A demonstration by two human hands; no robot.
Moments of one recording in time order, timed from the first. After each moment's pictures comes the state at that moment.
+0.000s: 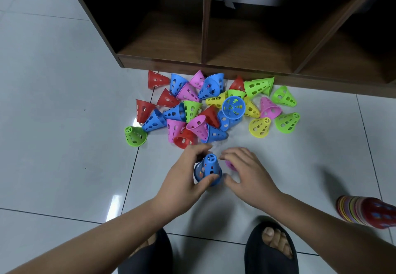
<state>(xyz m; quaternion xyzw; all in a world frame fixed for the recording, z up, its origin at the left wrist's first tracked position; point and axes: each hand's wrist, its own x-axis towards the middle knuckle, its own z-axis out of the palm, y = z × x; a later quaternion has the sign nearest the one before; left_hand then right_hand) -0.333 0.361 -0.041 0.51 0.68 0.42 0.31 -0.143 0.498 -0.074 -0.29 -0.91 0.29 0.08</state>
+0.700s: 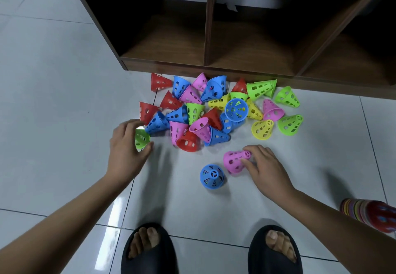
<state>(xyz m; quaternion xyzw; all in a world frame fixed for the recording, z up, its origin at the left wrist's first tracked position) -0.480 0.342 -0.080 0.44 0.85 0.28 0.09 -0.117 0.530 -0.100 -0.41 -0.87 0.27 0.07</state>
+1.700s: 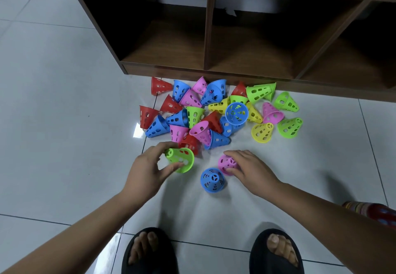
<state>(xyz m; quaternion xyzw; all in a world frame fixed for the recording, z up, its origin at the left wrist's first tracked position) -0.426 0.340 -0.068 0.49 0.78 0.31 0.22 -0.150 0.534 -0.107 -0.34 -0.89 0.31 -0.02</state>
